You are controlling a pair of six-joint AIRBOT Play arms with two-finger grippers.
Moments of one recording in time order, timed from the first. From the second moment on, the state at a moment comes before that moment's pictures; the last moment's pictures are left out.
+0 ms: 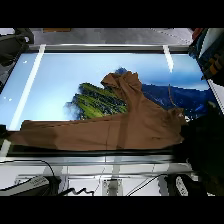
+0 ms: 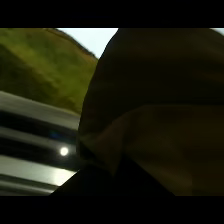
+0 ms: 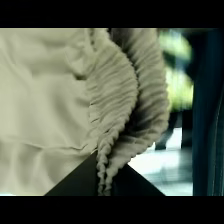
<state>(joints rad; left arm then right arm) 0.94 -1.33 1.10 1.36 -1.26 -0.92 -0.36 -0.63 0.72 -1.34 1.43 1.45</state>
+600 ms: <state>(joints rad) 0.96 -1.35 1.08 1.56 -1.25 -1.03 -0.36 -0.57 0.66 -1.48 1.56 1.45</state>
